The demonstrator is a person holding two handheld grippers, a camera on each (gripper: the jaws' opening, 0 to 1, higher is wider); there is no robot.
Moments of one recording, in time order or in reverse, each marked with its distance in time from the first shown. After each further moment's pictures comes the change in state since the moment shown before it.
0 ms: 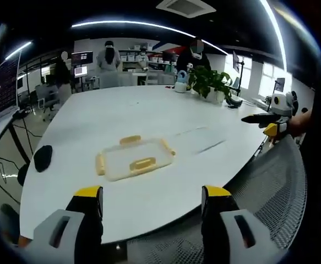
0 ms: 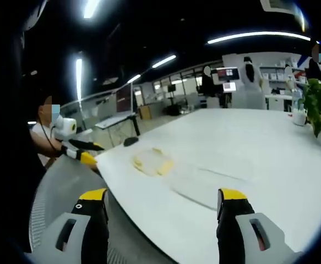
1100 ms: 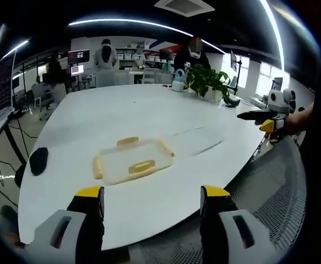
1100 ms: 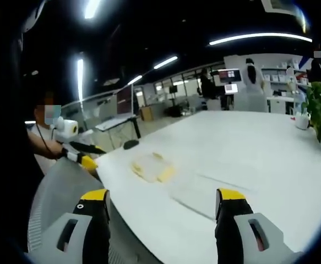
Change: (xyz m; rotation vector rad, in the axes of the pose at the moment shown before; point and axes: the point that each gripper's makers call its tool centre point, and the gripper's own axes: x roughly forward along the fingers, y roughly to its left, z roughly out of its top) left arm 0.011 0.004 0.006 0.009 0.014 -0.031; right arm 0.016 -0.002 0.015 -0.013 -0.004 0.010
